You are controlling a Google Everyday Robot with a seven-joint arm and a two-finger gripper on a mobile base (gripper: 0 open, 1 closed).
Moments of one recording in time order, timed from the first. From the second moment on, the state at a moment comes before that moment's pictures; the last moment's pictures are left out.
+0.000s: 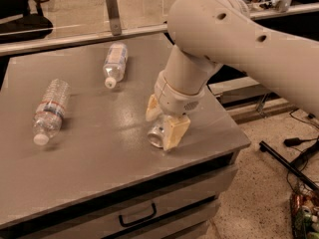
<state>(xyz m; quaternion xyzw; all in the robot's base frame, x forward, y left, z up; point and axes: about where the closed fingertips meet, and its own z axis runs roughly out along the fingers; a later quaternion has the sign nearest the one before) 0.479 -0.012 0.842 -0.86 0.49 0.04 0.14</state>
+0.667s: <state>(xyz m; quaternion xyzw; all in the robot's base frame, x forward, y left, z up) 0.481 -0.011 0.864 -0.85 0.49 0.05 0.18</state>
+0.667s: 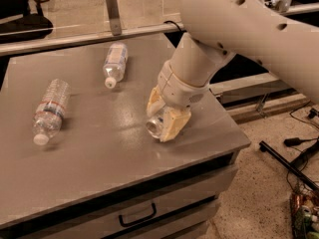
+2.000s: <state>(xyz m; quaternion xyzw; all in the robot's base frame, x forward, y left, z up) 0.486 0.081 0.920 -0.89 0.39 0.04 0.22</state>
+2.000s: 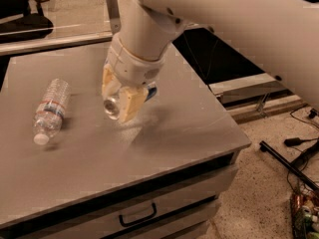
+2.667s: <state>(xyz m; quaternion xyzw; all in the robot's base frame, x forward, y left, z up) 0.478 0.158 0.931 -0.92 0.32 0.04 0.23</state>
